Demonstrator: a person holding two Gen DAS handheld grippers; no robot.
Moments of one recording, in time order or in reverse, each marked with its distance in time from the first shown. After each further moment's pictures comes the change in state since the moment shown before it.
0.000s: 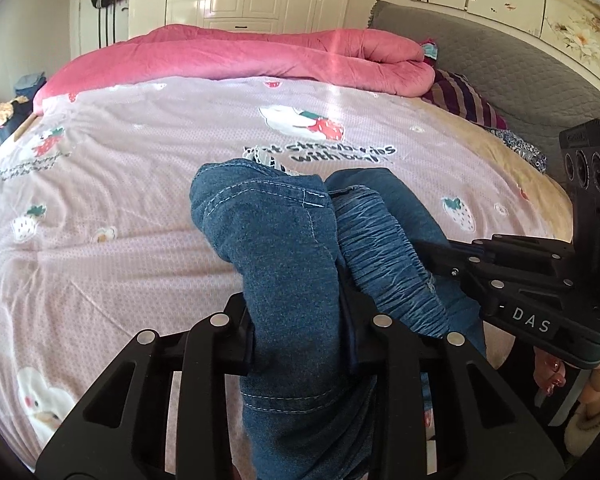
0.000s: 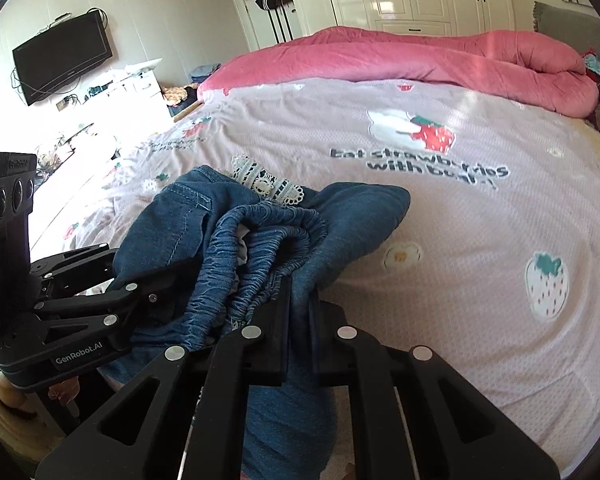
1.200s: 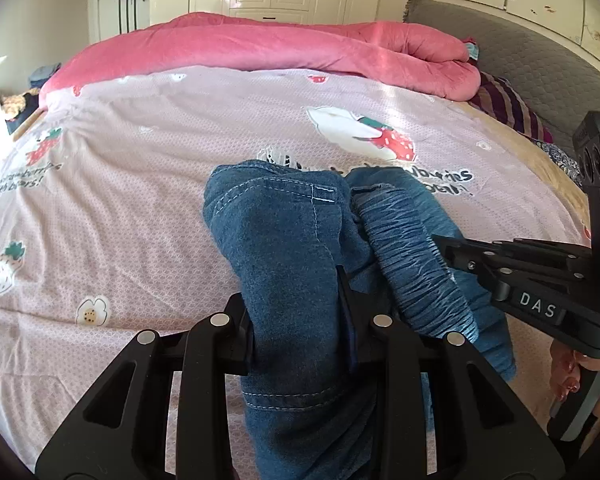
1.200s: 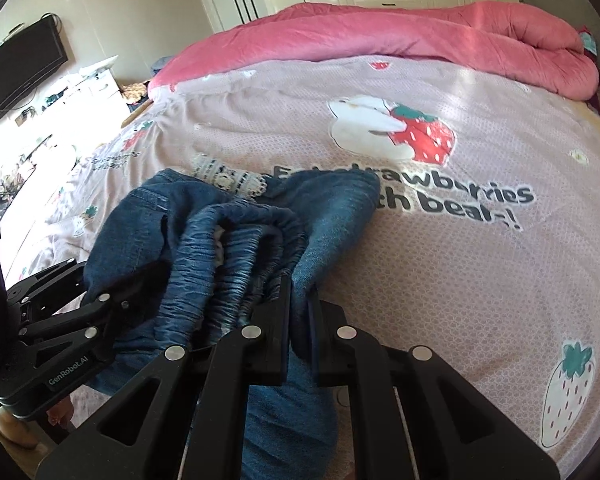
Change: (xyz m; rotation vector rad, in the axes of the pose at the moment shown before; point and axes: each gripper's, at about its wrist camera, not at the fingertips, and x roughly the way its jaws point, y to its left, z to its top) left arm 0.096 0.052 0.054 -0.048 0.037 0.092; right arm 0.104 -0.055 0.059 0.099 0.099 -0.083
